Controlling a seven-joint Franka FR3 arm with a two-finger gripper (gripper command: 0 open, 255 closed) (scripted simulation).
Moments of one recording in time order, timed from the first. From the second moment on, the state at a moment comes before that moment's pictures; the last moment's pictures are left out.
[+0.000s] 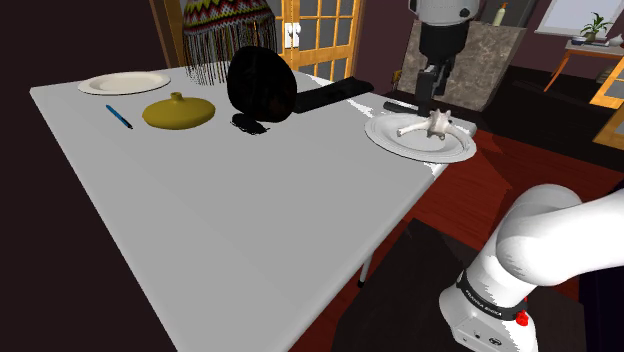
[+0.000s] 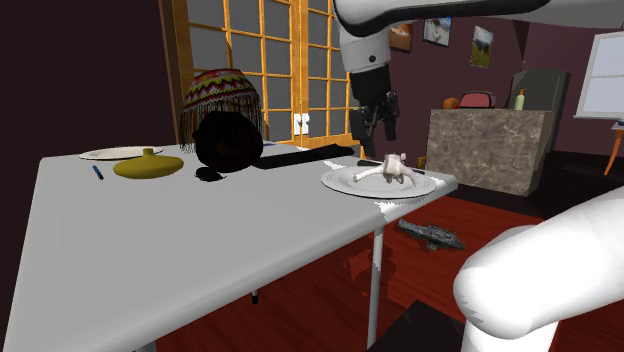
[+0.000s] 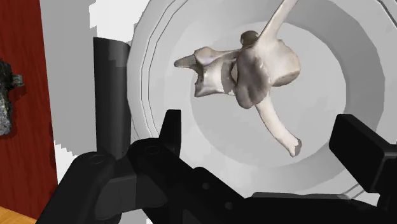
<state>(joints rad) -0.11 -0.78 0.15 -2.20 -0.18 1.35 -0.08</state>
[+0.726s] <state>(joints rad) -0.12 -0.84 0.13 -2.30 -0.17 1.36 -0.05</state>
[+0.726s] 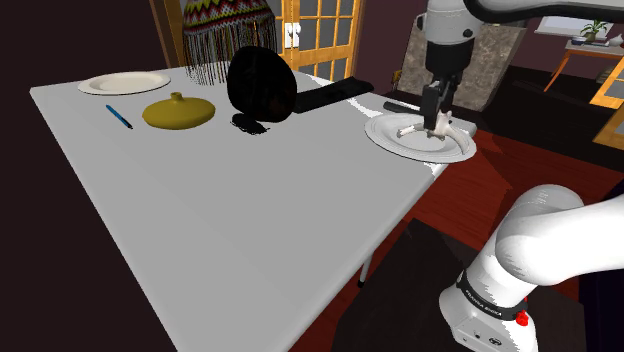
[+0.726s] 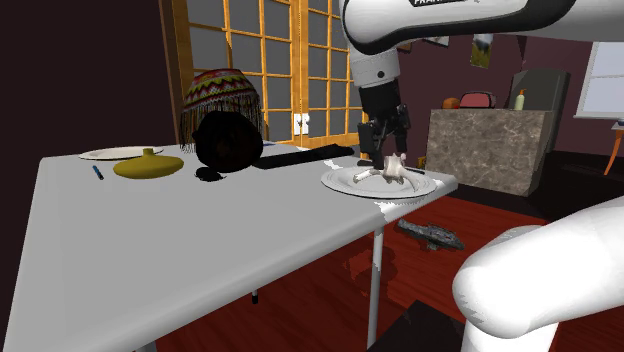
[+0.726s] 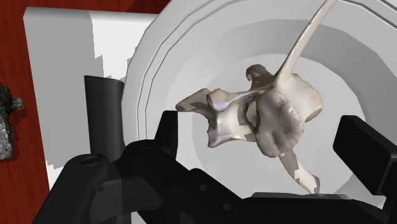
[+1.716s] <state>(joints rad) -0.12 -0.85 0.13 -2.30 -0.17 1.36 -0.05</state>
